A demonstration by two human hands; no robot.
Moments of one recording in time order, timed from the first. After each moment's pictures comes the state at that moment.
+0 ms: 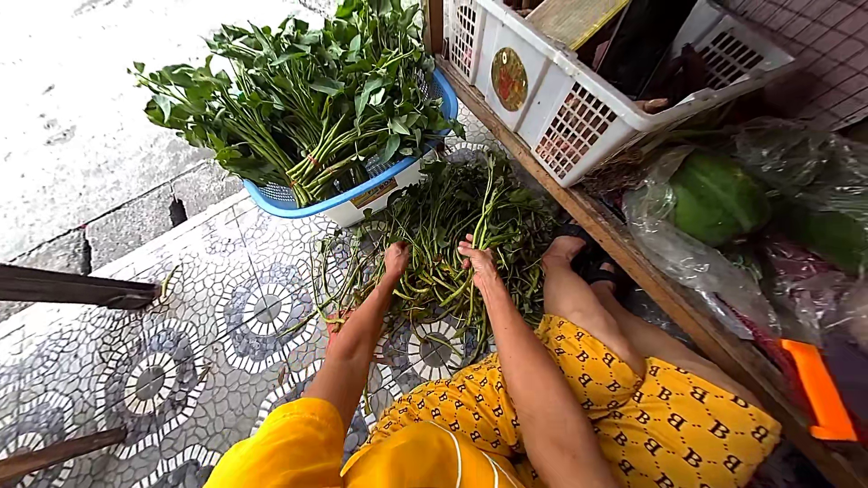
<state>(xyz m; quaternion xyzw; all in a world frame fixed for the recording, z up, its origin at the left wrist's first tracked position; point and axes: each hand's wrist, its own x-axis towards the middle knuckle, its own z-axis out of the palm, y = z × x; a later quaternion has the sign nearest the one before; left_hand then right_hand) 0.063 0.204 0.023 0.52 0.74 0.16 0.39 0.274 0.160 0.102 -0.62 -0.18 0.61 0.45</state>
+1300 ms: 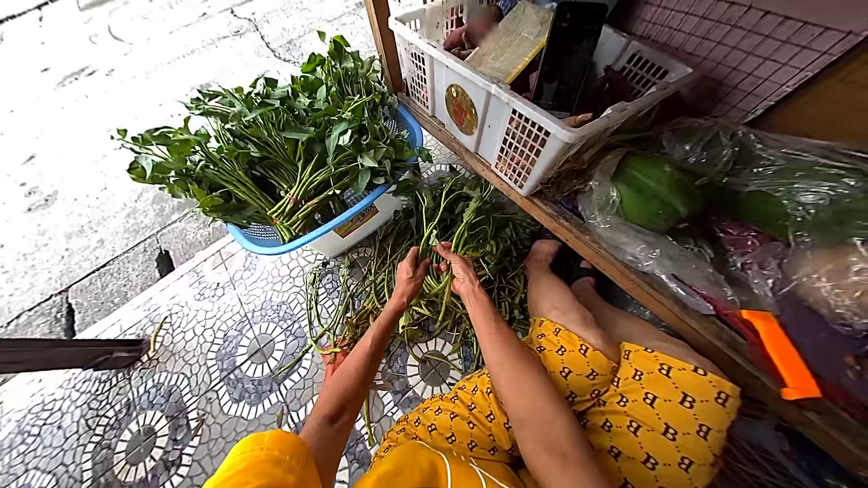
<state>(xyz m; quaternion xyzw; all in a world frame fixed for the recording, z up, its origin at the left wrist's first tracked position) 0.129 0.170 0.118 0.64 0.60 0.24 0.41 0.264 0.166 0.120 -0.51 -0.10 0.66 0.55</state>
